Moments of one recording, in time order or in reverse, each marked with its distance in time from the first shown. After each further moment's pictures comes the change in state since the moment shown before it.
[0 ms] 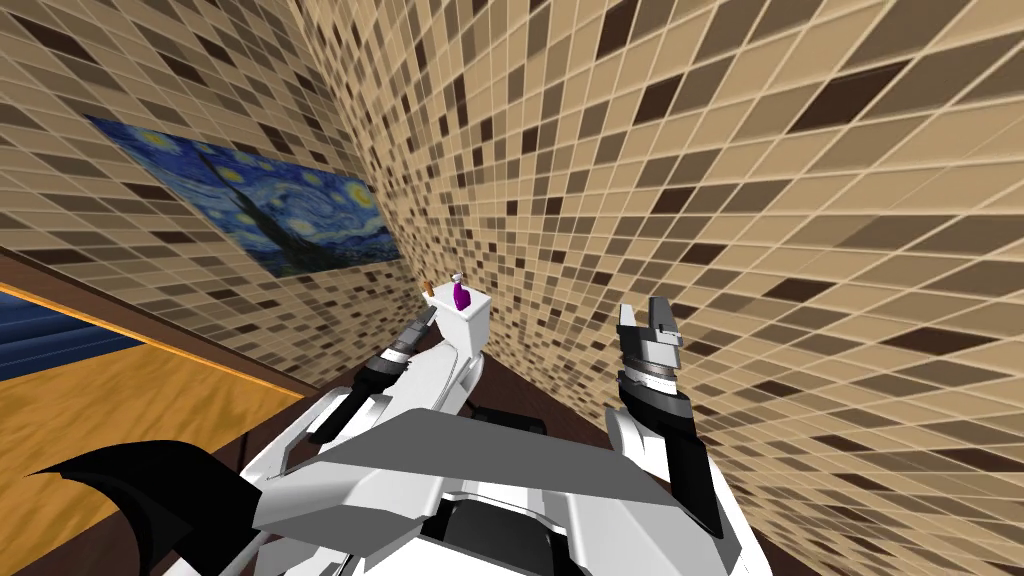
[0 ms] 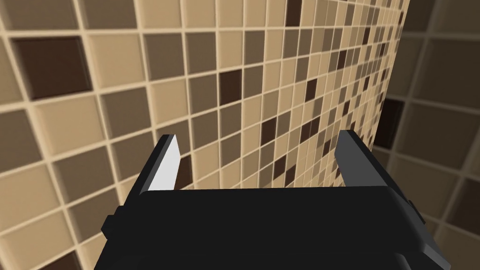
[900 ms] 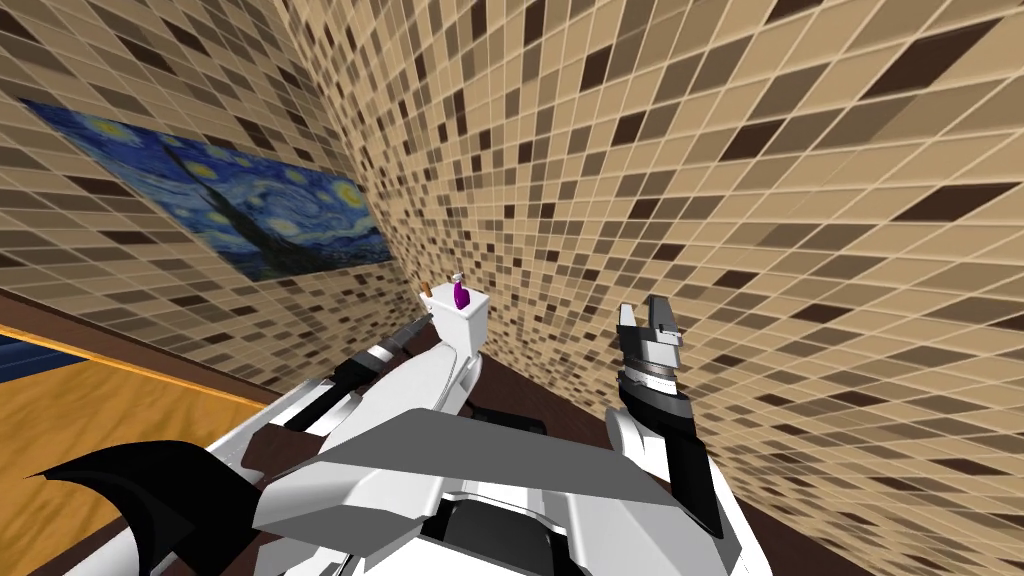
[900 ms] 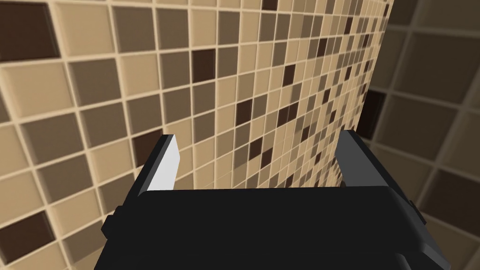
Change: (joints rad) left arm 0.024 0.249 0.074 0.134 -0.086 0.064 -0.026; right arm 0.000 0.000 0.000 0.000 0.000 0.000 0.000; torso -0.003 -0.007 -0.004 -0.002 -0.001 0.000
